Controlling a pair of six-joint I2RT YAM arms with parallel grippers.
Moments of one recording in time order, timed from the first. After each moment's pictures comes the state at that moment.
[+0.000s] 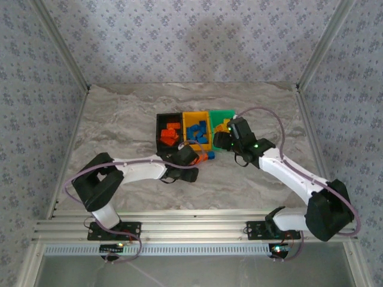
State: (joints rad) left arm -0.94 1.70 0.93 -0.39 -0.14 -0.57; right arm 0.56 1.27 0.90 -0.41 0.14 0.60
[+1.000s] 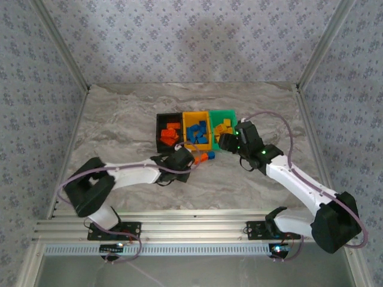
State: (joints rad) left arm -0.94 1.56 0.82 -0.33 -0.22 -0.52; right arm 0.53 1.17 0.83 -0.39 0.13 0.63
